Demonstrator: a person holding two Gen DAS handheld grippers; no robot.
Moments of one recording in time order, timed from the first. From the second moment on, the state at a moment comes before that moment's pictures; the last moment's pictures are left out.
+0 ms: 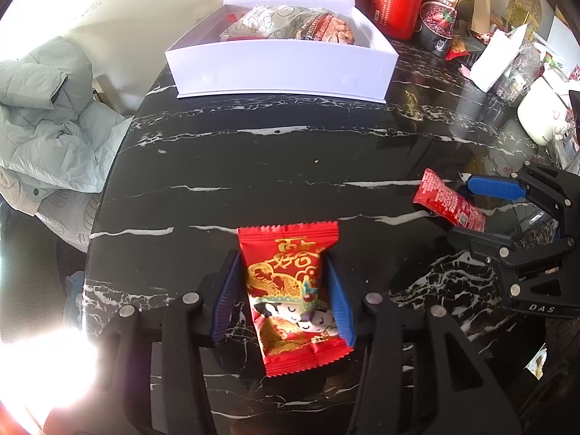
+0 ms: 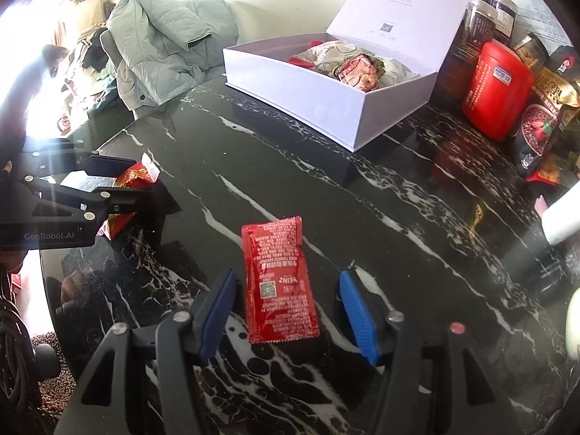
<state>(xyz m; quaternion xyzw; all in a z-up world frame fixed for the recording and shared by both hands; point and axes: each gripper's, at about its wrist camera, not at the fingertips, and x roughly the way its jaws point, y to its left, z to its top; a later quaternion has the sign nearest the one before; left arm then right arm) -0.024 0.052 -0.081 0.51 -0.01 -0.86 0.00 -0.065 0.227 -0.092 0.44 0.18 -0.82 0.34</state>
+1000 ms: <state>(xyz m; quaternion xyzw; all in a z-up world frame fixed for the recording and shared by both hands) -0.014 0.051 -0.077 0.52 0.01 -0.85 -0.02 -0.050 0.233 -0.081 0.42 0.14 -0.82 0.35</state>
